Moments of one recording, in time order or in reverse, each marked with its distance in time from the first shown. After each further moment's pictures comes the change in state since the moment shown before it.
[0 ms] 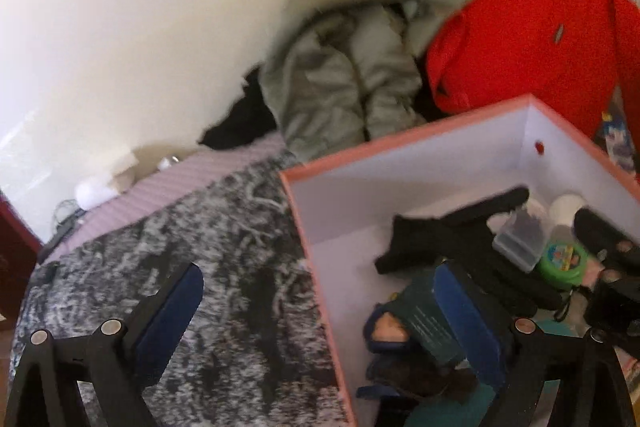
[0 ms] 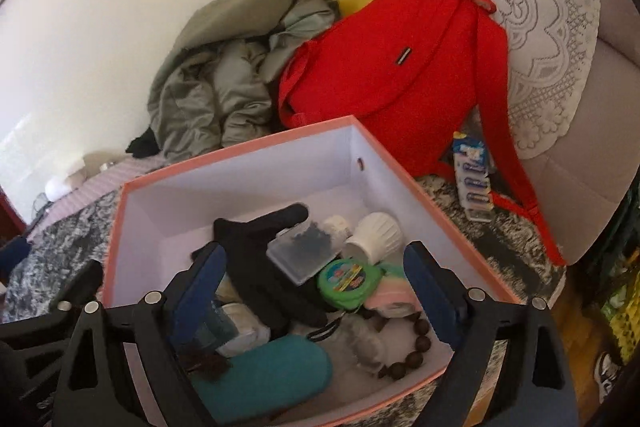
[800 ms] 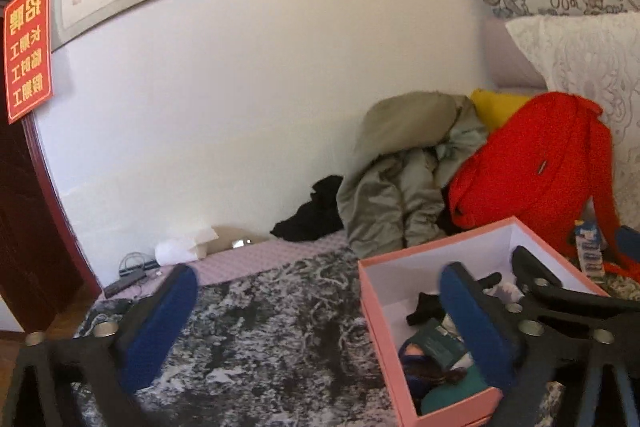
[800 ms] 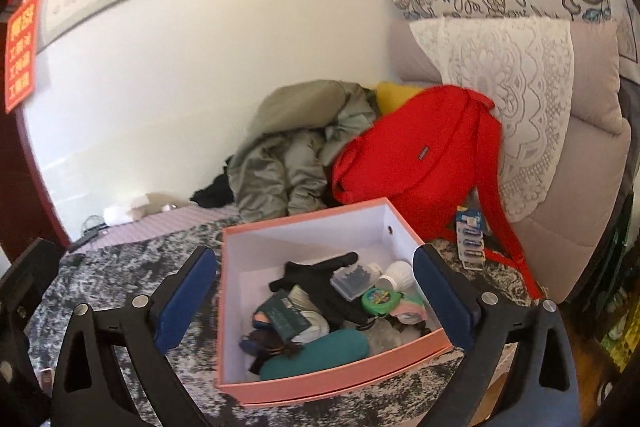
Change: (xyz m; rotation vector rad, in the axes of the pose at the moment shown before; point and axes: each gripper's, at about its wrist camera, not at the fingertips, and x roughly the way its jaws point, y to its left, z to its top) left arm -0.200 0.072 -0.016 -0.106 -0.282 0.060; right arm -0.181 0.054 -0.019 -0.088 -0.261 0.102
